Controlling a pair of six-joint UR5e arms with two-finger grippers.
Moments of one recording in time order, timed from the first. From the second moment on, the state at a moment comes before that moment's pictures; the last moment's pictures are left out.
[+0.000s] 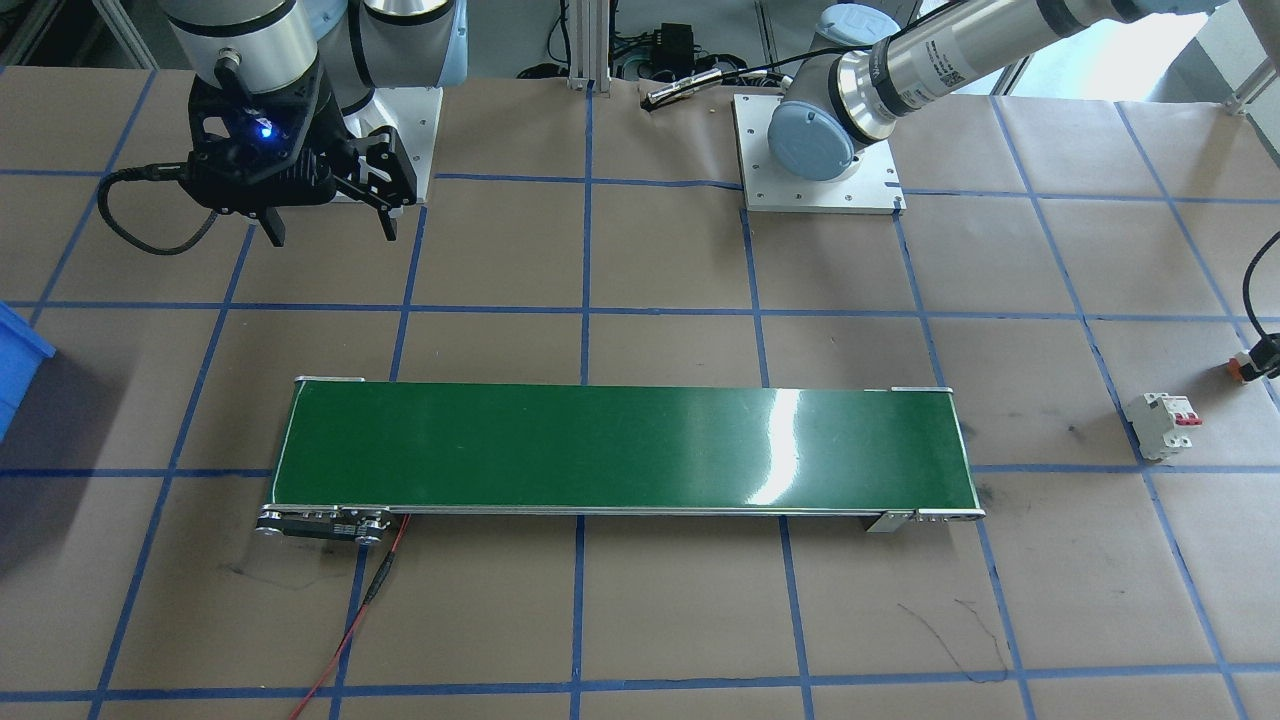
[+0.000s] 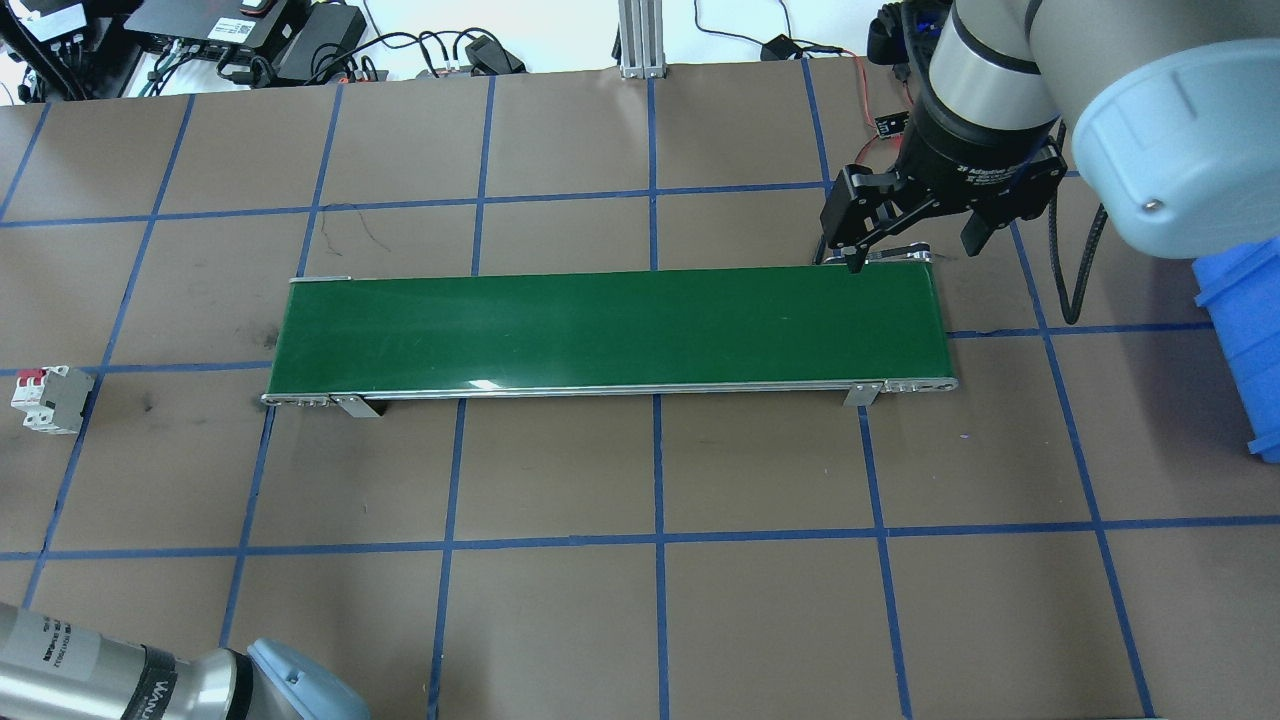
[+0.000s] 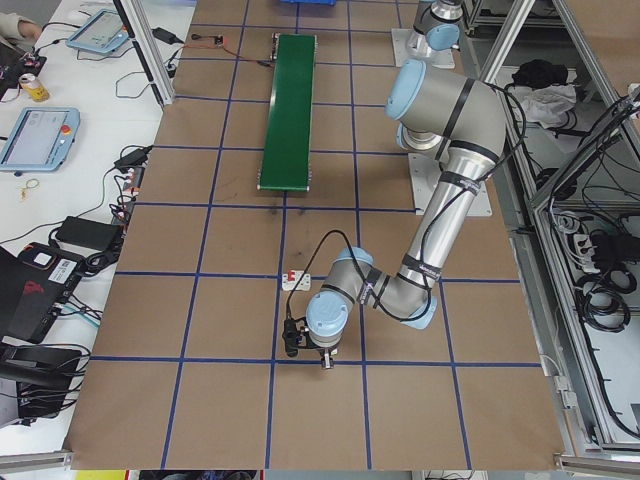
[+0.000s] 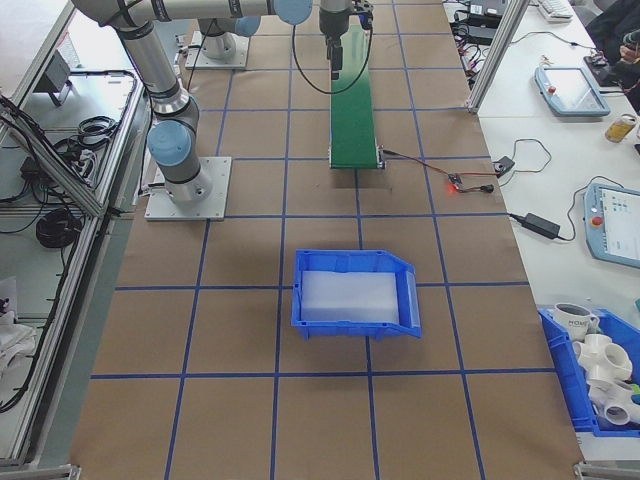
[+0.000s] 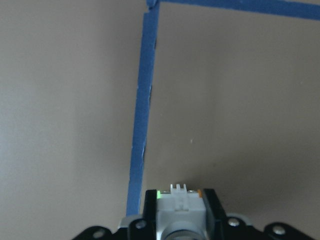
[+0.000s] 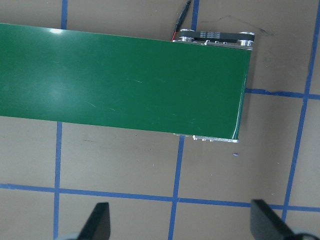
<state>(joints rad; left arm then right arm) -0.46 -2.21 -1.49 -1.00 1.58 0.98 1.65 -1.61 1.61 -1.58 -1.59 -0.02</state>
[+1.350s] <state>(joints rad) -0.78 -1.88 -1.33 -1.46 1.58 0.27 1.65 -1.61 1.61 -1.58 -1.59 -0.02</state>
